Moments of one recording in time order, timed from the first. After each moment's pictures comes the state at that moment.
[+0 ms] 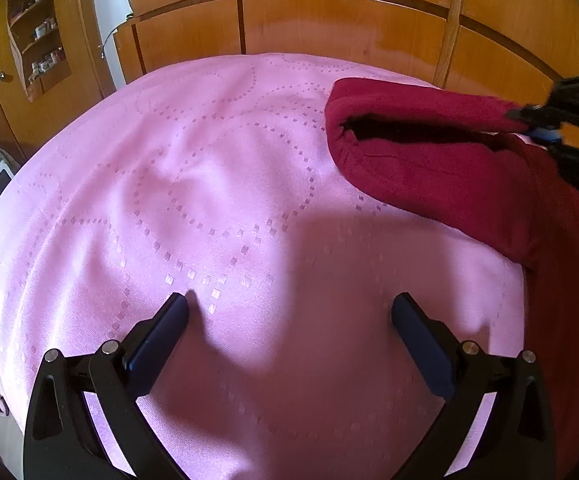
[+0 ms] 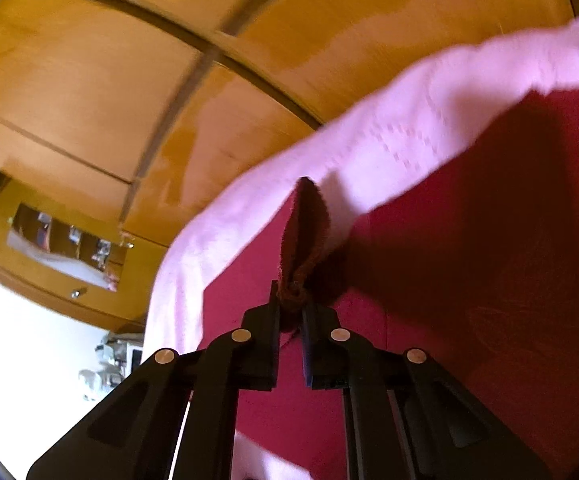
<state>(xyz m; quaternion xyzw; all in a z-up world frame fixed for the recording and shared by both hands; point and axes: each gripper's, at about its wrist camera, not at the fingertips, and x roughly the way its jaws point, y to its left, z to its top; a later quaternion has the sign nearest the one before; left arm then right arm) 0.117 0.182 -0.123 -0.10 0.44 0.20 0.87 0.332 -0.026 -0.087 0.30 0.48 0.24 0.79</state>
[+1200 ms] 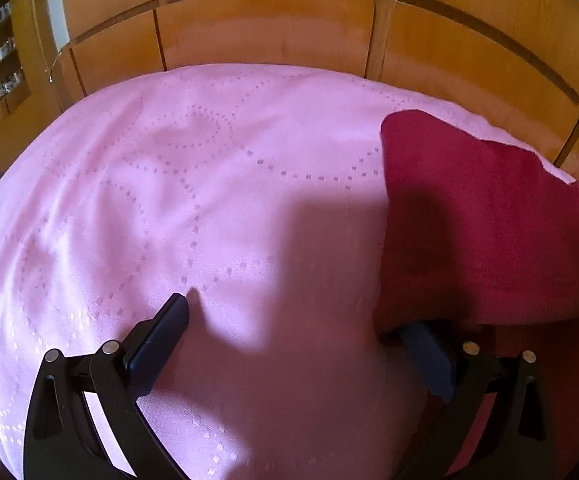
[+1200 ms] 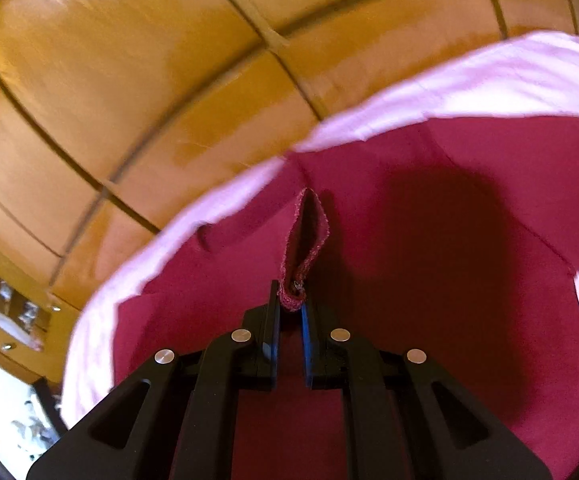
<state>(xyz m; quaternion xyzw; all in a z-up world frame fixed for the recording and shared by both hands) 0.214 0.130 -0.125 -0.08 0.45 0.14 0.88 0.237 -0.278 -0.087 0.26 0.41 0.04 0.87</state>
